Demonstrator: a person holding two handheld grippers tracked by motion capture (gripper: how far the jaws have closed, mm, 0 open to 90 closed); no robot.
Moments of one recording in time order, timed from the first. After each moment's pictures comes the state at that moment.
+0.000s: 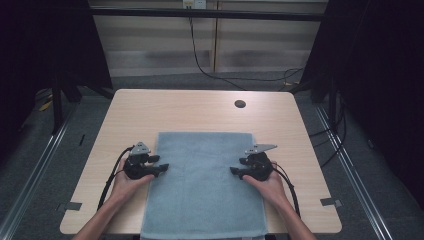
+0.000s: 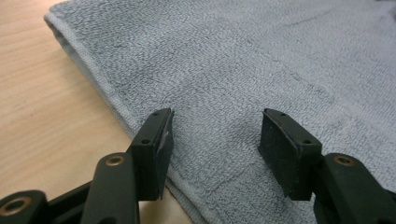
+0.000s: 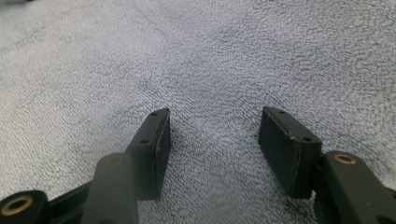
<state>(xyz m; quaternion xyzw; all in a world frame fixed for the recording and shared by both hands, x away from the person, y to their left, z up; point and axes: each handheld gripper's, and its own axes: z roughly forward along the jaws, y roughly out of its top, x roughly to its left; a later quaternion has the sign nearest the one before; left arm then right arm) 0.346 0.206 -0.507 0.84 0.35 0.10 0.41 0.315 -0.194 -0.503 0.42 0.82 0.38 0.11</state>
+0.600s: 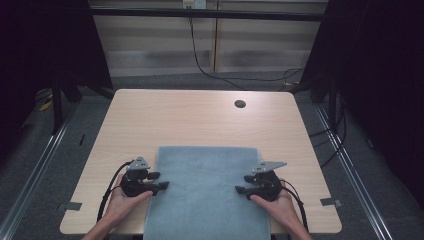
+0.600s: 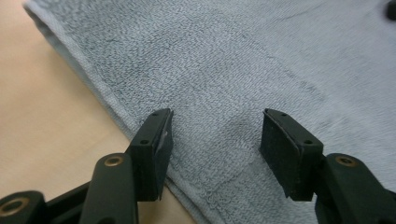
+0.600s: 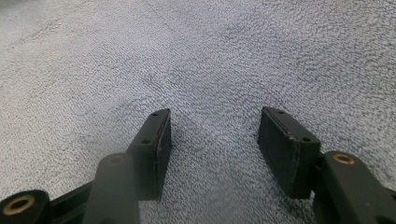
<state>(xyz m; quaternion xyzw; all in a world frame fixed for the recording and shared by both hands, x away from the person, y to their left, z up) 0.295 0.207 -0.498 0.84 0.35 0.02 0.40 0.255 -0.205 -0.499 0.40 0.83 0.38 0.08</state>
